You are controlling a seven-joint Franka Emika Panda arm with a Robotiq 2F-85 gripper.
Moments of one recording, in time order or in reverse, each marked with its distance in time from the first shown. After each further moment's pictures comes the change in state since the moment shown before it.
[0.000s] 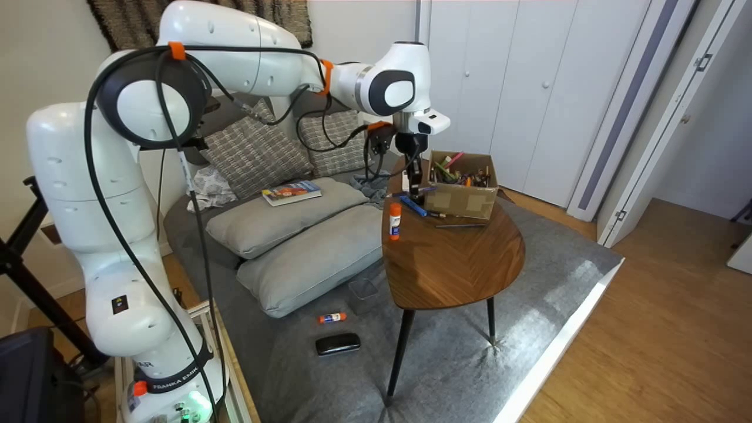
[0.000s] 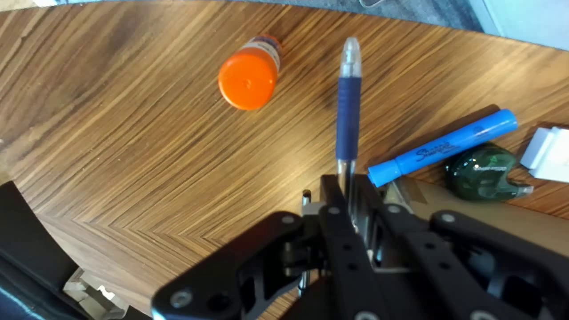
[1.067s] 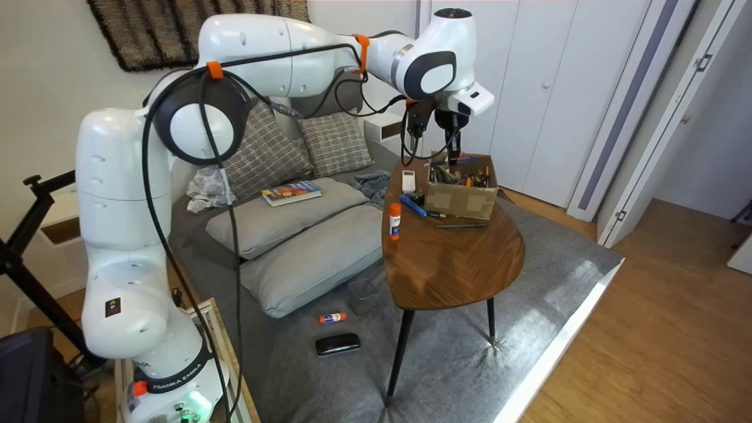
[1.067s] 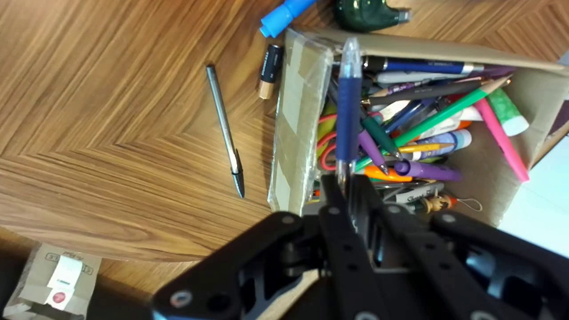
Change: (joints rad) arm -0.089 0.186 -0.018 0.359 0.230 0.034 -0.002
